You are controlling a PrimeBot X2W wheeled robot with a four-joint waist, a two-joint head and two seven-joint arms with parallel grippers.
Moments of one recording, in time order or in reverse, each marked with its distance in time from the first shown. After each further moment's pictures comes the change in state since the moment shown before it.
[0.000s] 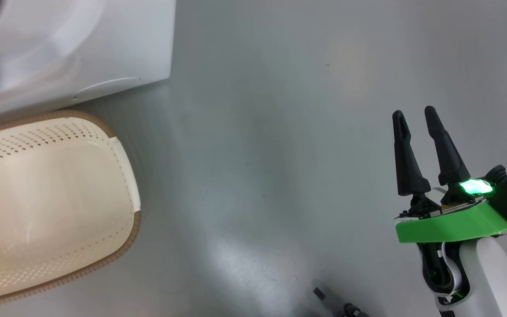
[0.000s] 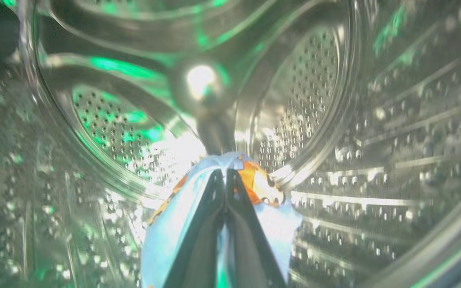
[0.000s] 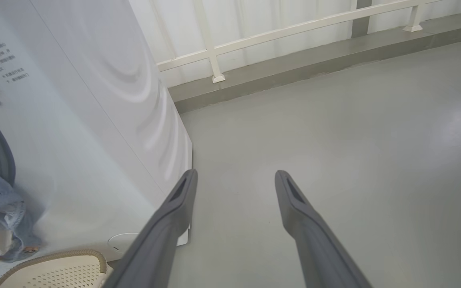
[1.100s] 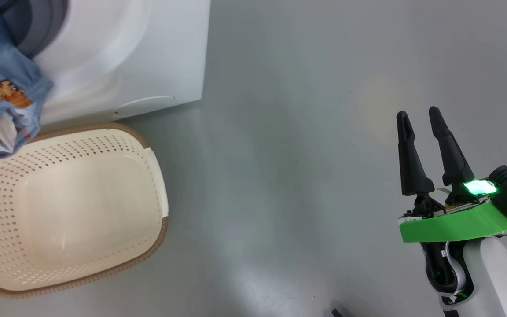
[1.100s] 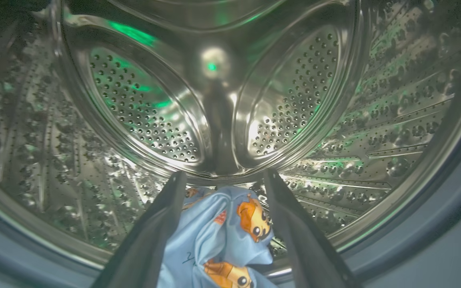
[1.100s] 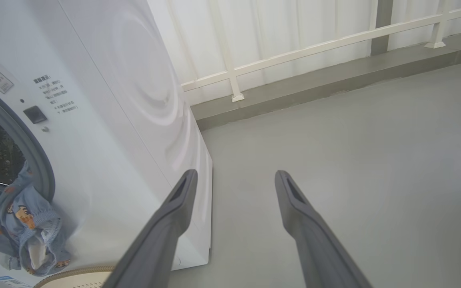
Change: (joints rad) left arm 0.145 -0.098 0.026 0.031 -0.121 -0.009 0.001; right arm 0.002 -0.009 -0.008 0.004 0.000 0.000 0.000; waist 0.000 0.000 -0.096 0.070
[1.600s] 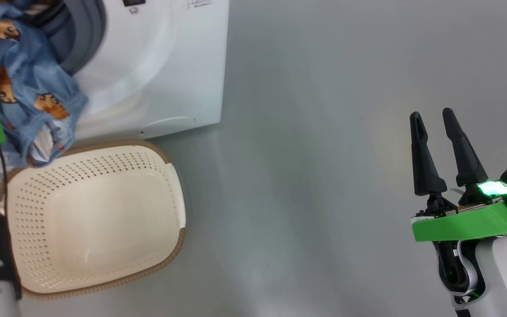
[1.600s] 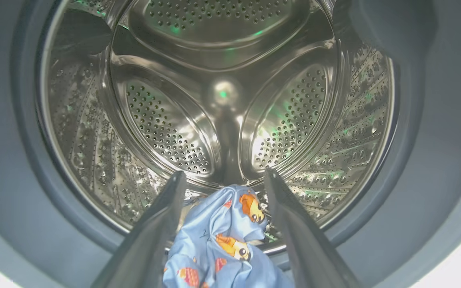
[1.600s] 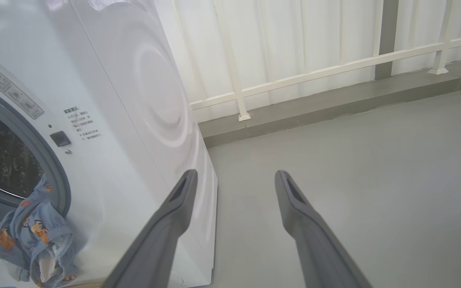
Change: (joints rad) left arm 0.301 -0.135 0.123 -0.310 0.052 0.000 0.000; right arm 0.007 -0.035 -0.024 0.013 0.000 0.000 0.000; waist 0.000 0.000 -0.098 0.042
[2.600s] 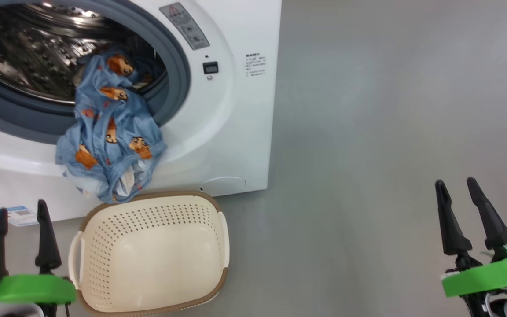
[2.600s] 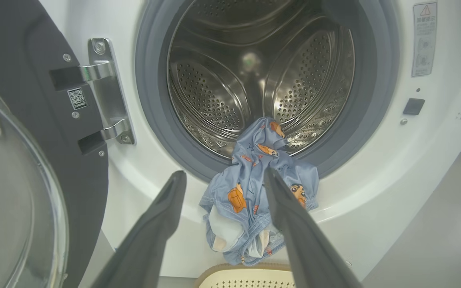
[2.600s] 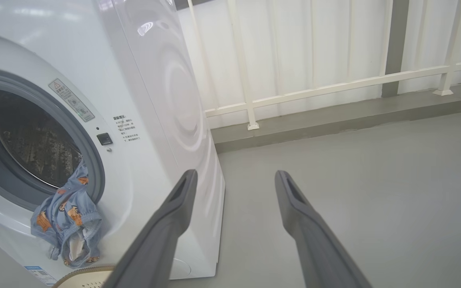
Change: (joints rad) left arm 0.601 -0.082 -0.047 -0.211 0.012 0.000 0.000; right arm 0.214 -0.091 -0.049 0.039 0.000 0.000 0.000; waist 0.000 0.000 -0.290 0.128
